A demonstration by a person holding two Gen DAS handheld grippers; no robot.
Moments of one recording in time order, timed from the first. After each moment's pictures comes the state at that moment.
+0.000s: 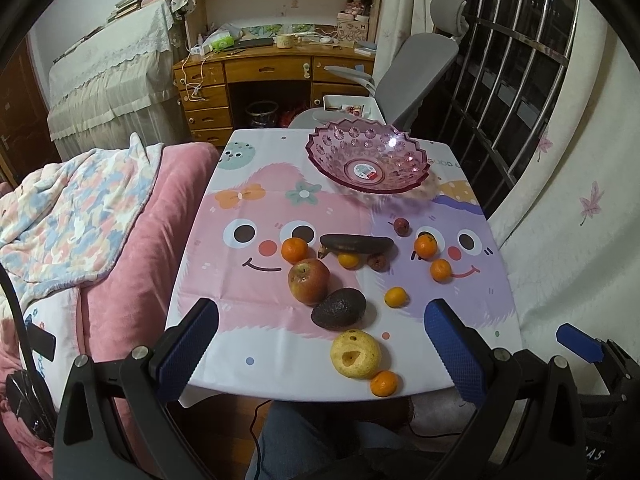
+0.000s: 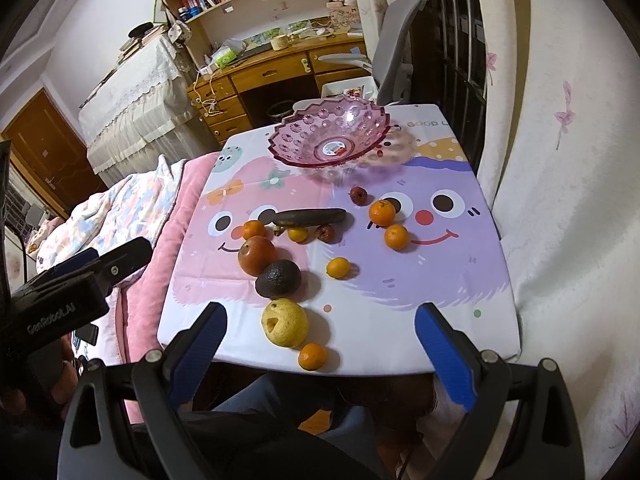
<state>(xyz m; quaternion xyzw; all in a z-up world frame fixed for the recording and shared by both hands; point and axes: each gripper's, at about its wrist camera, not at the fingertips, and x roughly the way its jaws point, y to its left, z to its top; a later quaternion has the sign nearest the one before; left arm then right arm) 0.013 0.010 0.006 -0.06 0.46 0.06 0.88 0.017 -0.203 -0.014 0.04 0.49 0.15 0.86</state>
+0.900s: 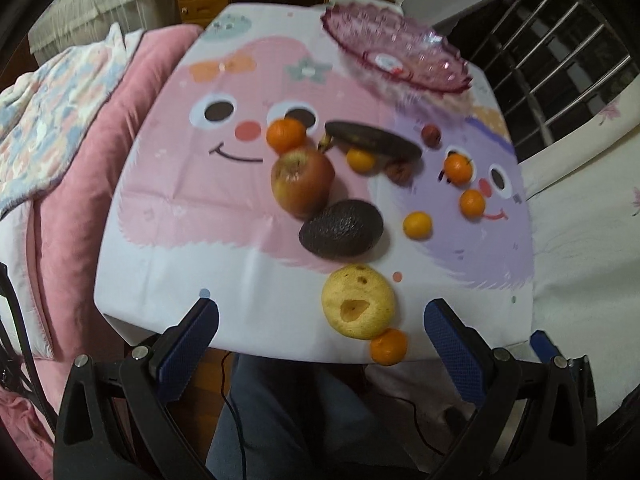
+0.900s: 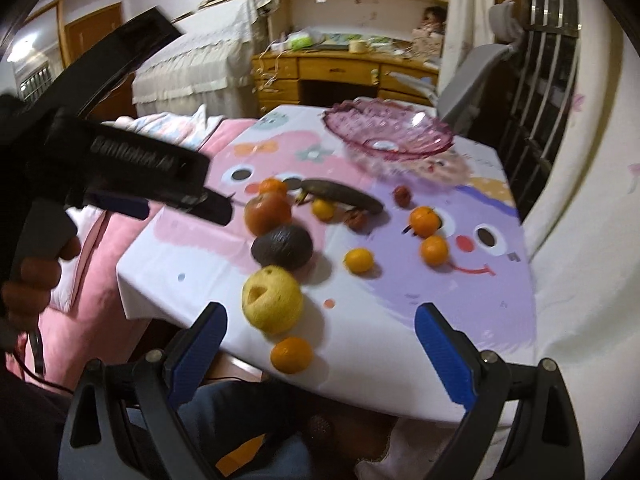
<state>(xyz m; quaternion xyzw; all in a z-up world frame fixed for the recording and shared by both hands) 0.054 0.022 -0.135 -0.15 0.60 0.05 0.78 -0.007 -0.158 -0.121 -0.12 0.42 0.25 0.87</state>
